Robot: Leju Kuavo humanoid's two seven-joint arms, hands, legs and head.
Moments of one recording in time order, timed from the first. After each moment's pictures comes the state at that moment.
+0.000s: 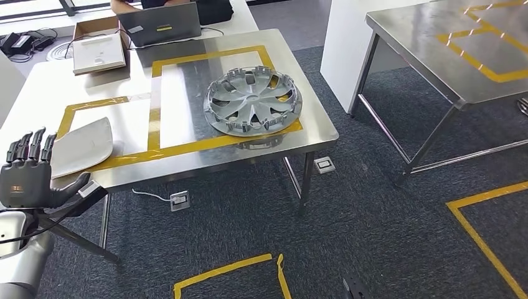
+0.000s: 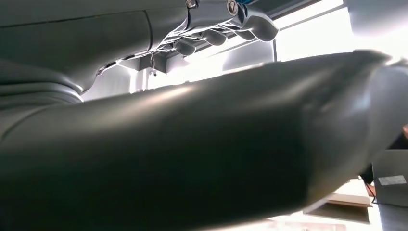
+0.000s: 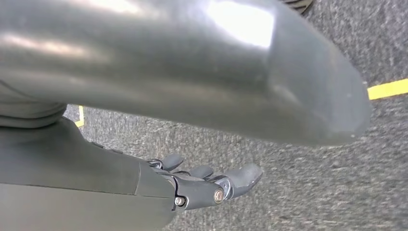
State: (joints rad) left arm -0.70 0.20 0.22 -0.49 -1.46 0.70 -0.49; right arm -0.09 0.17 -1.09 -0.19 1.07 -0.05 -0.11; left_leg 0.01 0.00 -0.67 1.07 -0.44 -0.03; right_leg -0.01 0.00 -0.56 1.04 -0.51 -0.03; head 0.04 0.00
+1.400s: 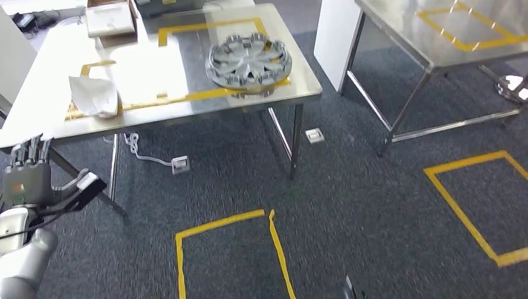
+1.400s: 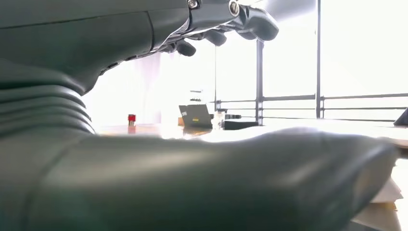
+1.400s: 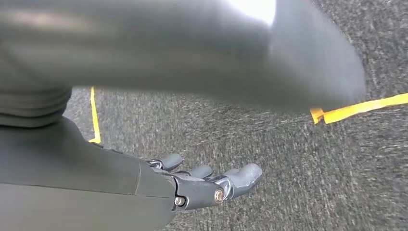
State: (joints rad) left arm -0.74 0.20 0.22 -0.37 -1.41 0.62 -0.39; right arm -0.10 0.18 -1.13 -0.19 1.01 -0.02 -0.15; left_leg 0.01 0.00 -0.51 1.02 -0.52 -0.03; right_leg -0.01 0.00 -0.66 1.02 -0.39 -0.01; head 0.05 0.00
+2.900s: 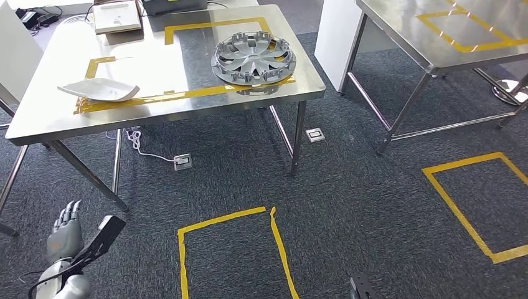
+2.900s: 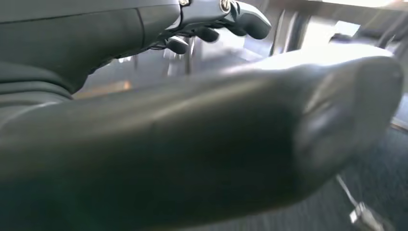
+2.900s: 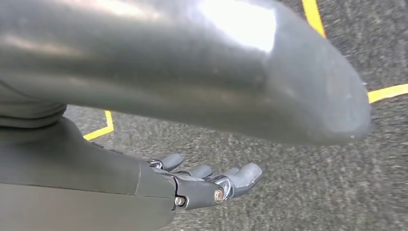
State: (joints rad) left arm -0.51 0.10 0.32 -0.28 -1.07 0.49 -0.38; right arm -0.10 0.15 -1.14 -0.19 1.07 -0.05 -0.12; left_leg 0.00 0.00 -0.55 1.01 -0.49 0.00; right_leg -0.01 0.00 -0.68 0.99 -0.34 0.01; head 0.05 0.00
